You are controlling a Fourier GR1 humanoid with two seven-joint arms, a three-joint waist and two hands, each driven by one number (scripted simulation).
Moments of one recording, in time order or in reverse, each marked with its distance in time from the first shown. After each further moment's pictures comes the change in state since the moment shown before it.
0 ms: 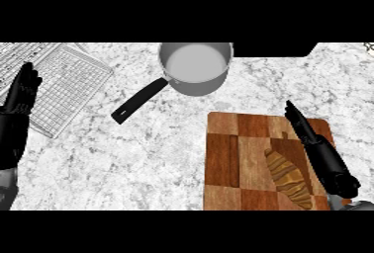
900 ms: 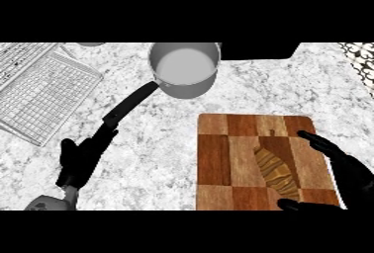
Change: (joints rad) left arm 0.064 -0.198 -0.204 0.217 0.140 -0.205 0.191; right arm 0.186 -0.027 -0.083 -0.217 -0.003 0.028 -0.396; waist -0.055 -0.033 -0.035
